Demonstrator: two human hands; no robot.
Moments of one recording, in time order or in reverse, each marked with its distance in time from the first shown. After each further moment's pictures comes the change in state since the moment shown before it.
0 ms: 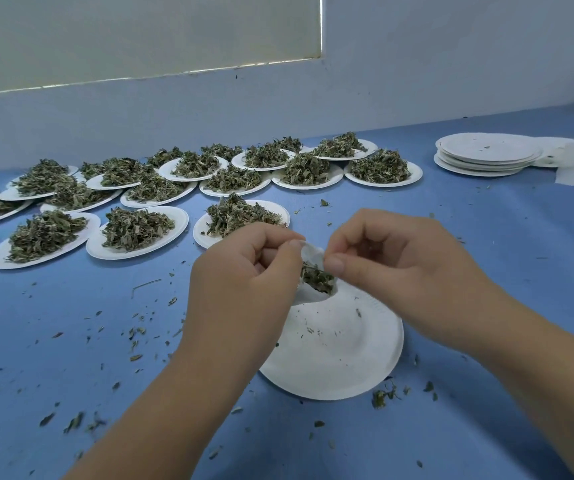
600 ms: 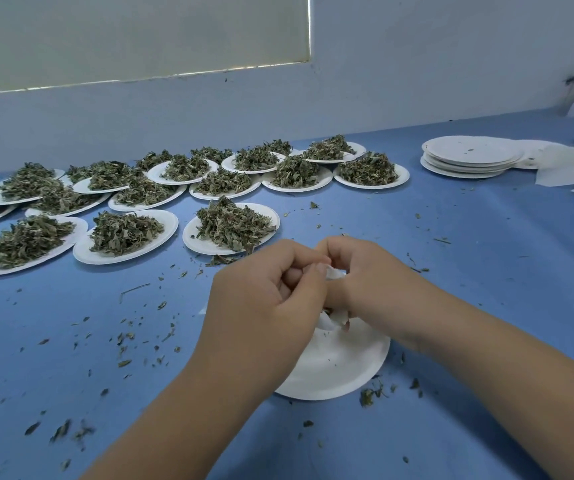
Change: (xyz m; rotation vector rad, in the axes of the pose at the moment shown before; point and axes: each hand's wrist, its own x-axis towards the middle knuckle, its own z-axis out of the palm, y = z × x) left_hand -0.013 0.006 0.011 0.093 -0.137 0.122; right_hand 0.010 0.016 0.015 0.098 -0.093 0.391
